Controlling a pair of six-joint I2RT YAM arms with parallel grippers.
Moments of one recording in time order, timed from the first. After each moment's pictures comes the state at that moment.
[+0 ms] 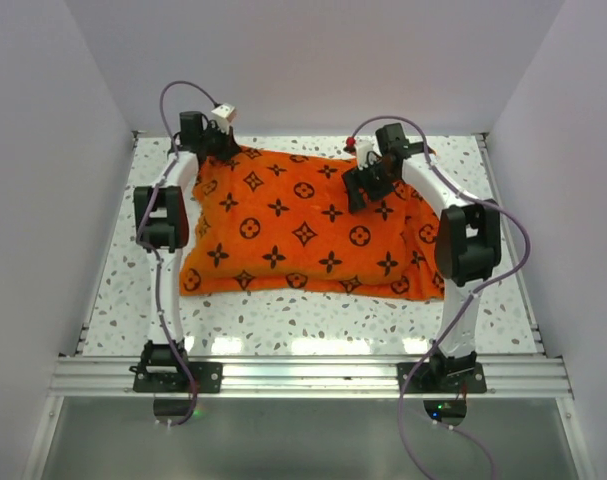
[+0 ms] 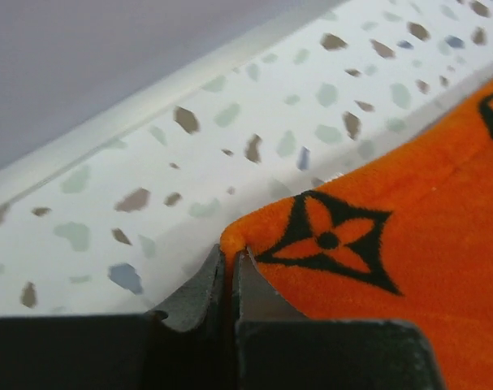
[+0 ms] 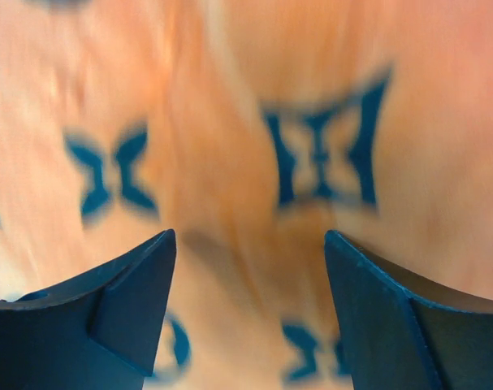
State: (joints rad) left arm 0.02 2.54 2.12 -0.16 0.66 0.23; right arm 0.25 2.07 1.75 -0.82 -0.37 -0.29
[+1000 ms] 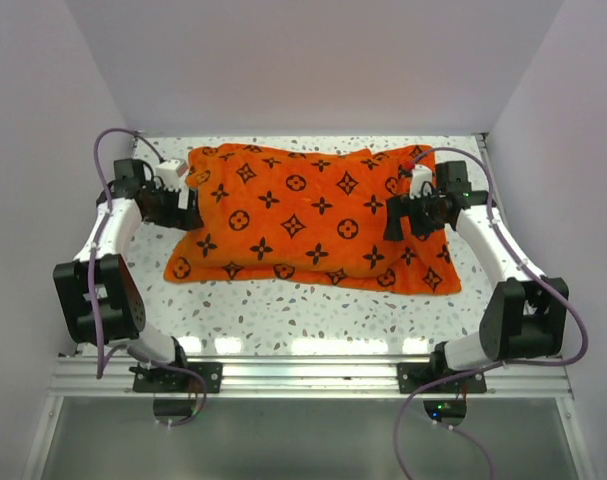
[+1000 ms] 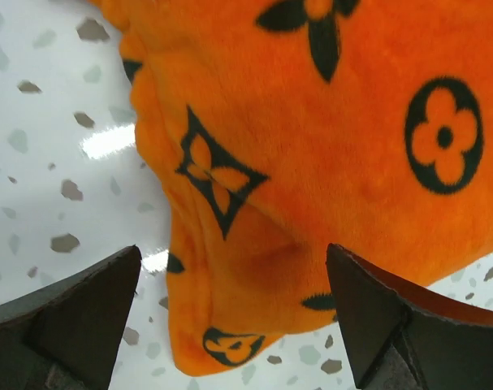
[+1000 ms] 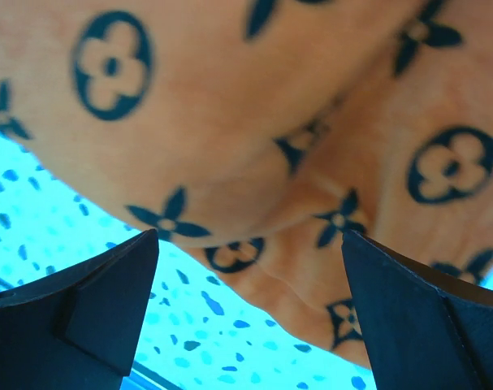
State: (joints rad) left arm 0.21 1.56 1.19 -0.60 0.46 0.33; right arm 0.11 1.47 1.17 -0.73 -0.40 -0.17
